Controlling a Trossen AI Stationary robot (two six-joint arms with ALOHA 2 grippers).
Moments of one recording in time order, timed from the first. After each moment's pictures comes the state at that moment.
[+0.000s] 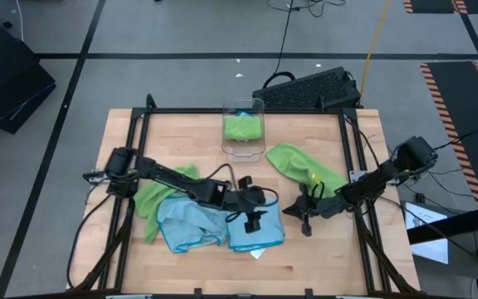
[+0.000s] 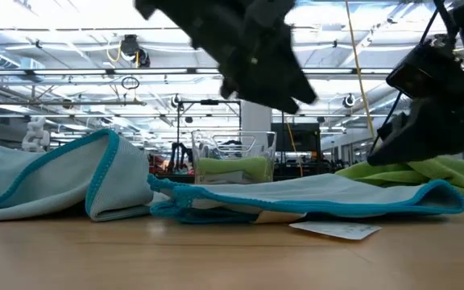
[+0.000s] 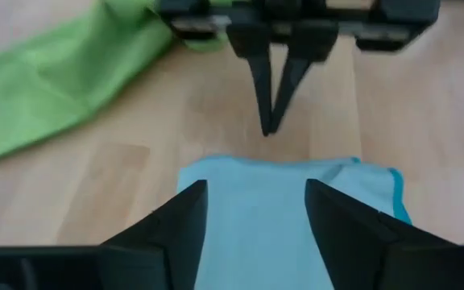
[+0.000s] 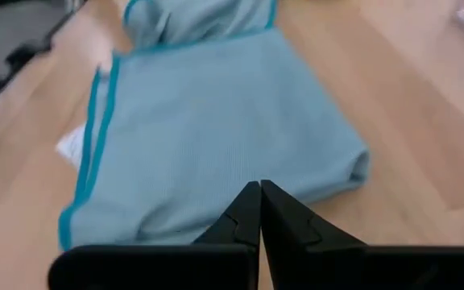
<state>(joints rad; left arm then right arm) -0.21 1.96 1.36 -0.11 -0.23 -0.26 0.48 1.48 0.16 0.80 0.38 0.39</state>
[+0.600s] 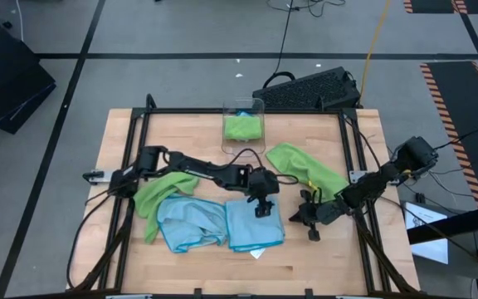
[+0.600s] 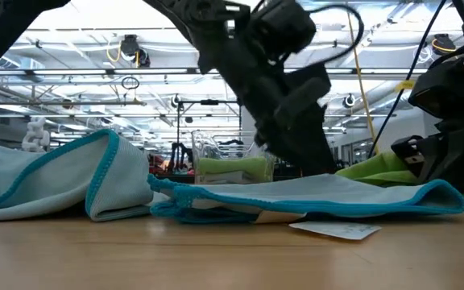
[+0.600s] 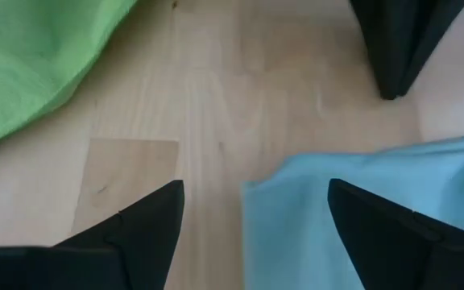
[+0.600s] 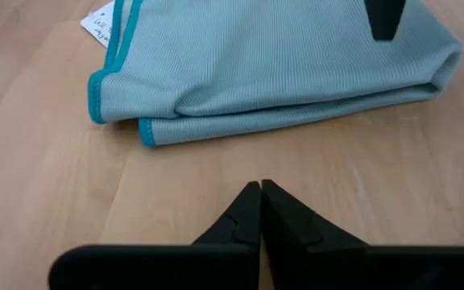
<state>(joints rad) -0.04 2.23 1.62 -0.27 0.02 -0.10 0.54 1.48 0.16 0.61 0.27 0.37</state>
